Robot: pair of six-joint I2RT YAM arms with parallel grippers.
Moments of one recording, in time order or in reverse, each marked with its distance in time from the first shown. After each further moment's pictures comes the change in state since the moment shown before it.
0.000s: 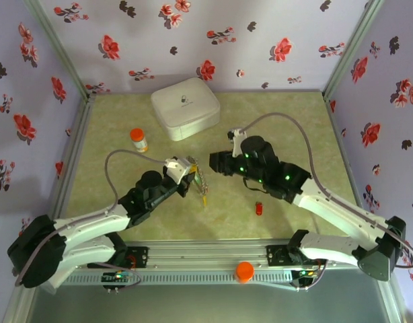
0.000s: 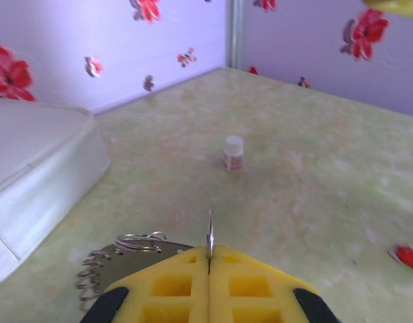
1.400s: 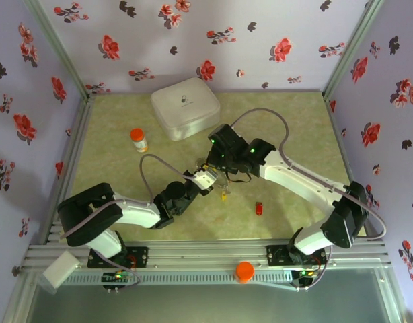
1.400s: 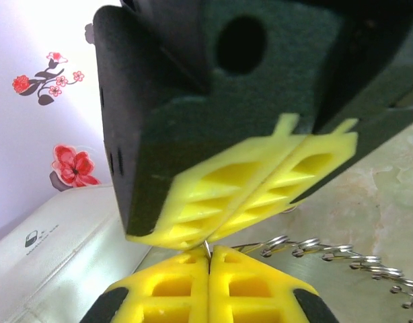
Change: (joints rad) left arm -0.204 0.459 0.057 0.568 -0.345 0.389; right arm -0.010 0.363 0.277 -0.389 0.108 0.437
